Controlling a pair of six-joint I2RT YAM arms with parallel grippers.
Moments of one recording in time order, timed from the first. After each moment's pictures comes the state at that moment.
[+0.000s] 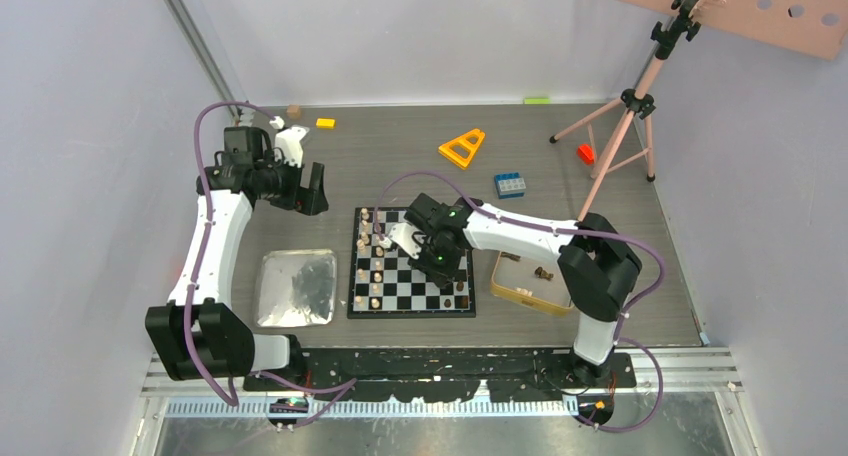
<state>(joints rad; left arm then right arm) 0.06 1.32 1.26 -0.87 0.43 0.29 0.93 1.82 1.31 -0.79 -0.21 -0.32</state>
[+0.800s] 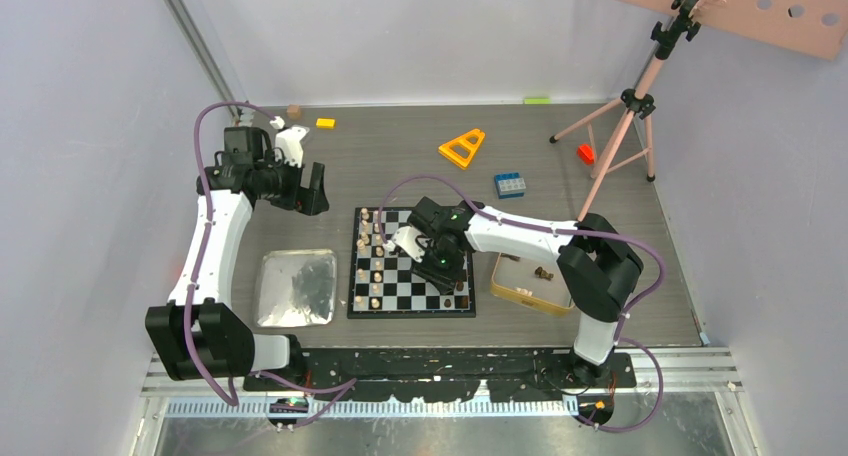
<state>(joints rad) 0.06 1.32 1.26 -0.87 0.44 0.29 0.93 1.80 1.26 -0.78 -0.22 -0.31</state>
